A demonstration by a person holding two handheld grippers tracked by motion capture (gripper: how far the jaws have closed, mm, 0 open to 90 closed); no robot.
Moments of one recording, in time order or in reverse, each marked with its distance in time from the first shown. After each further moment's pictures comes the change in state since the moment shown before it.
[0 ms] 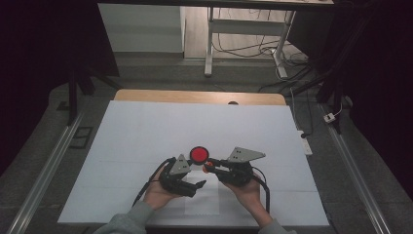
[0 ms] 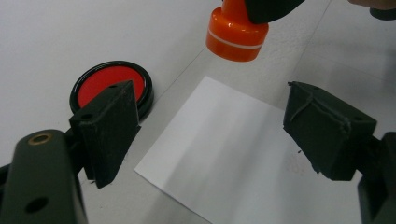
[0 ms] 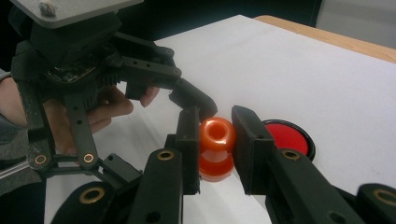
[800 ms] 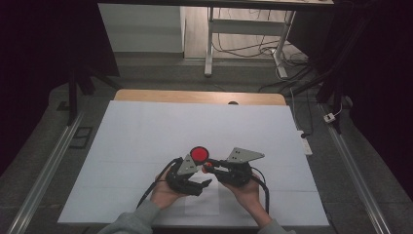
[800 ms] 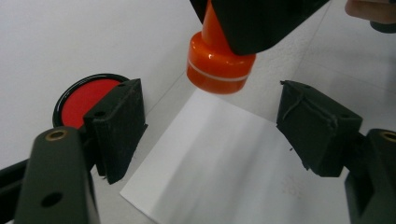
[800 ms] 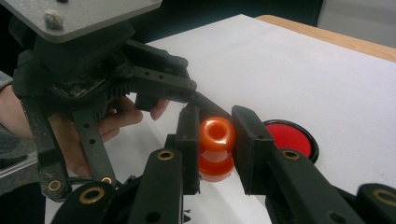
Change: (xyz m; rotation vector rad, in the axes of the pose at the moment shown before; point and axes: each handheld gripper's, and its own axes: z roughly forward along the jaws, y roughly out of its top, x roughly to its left) left arm -0.008 0.009 0.013 -0.004 0.006 0.010; right arm 0.002 -0.001 0.002 0.001 0.003 -0.001
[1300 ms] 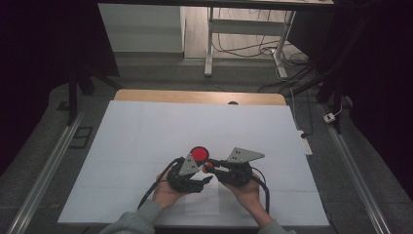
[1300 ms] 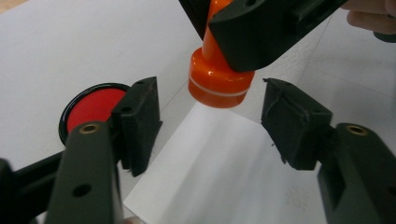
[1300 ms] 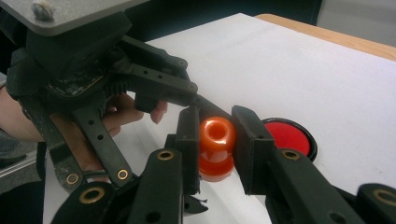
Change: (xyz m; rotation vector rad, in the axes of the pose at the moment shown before) left arm -0.002 0.003 0.001 -0.019 0.022 0.014; right arm -0.001 -0.001 0.000 0.002 -0.003 0.000
